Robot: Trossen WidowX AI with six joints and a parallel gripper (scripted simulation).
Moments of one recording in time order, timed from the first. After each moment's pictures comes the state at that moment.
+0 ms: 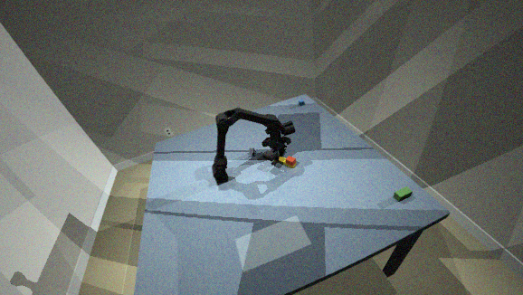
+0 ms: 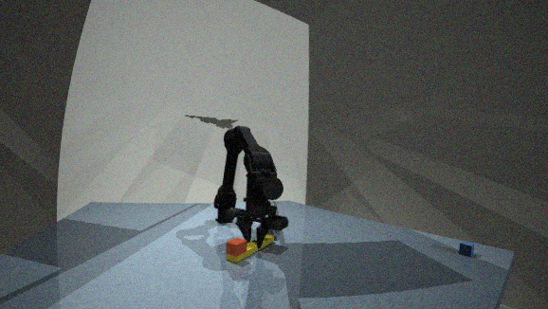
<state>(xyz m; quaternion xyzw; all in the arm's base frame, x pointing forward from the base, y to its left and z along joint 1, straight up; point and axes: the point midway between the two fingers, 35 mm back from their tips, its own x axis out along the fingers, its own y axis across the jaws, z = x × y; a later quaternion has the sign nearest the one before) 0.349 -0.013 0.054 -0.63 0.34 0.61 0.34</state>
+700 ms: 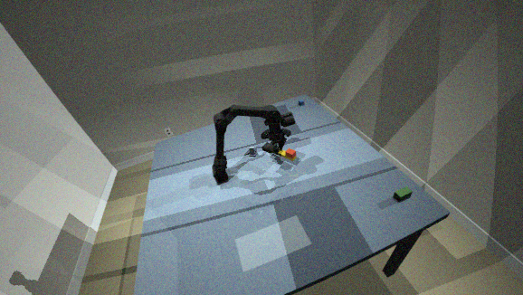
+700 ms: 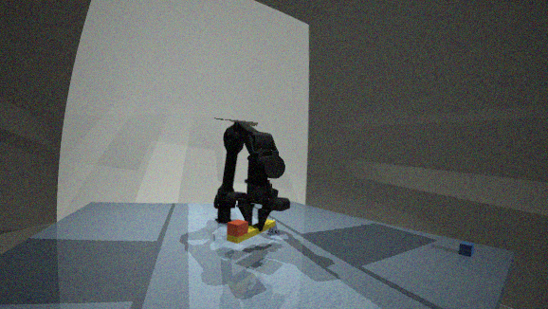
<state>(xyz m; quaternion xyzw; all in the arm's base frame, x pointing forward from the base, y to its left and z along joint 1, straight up) 0.352 -0.013 0.106 -0.63 0.34 0.61 0.35</state>
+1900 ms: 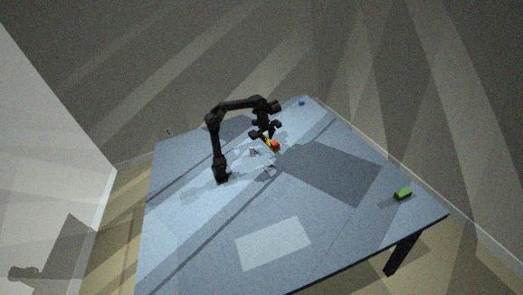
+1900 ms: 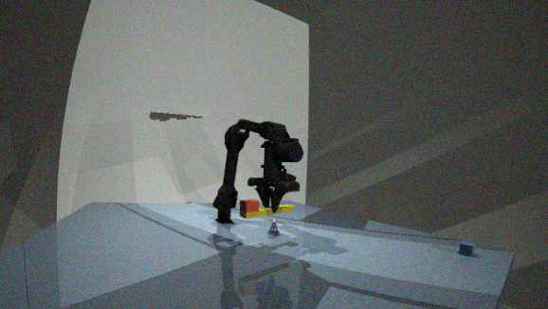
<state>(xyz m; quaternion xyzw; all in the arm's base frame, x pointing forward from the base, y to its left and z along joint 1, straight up) 0.315 0.056 0.149 -0.56 0.44 0.55 0.45</state>
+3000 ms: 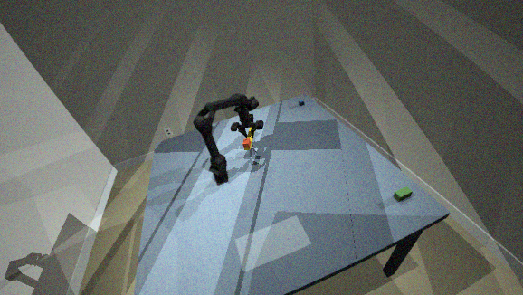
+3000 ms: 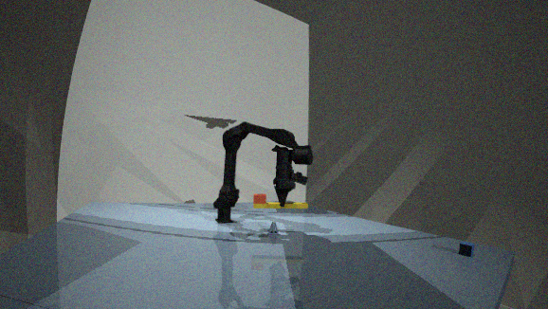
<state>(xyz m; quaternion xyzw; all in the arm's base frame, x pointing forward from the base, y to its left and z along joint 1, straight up) 0.235 0.149 0.146 -0.37 0.59 0.37 0.61</state>
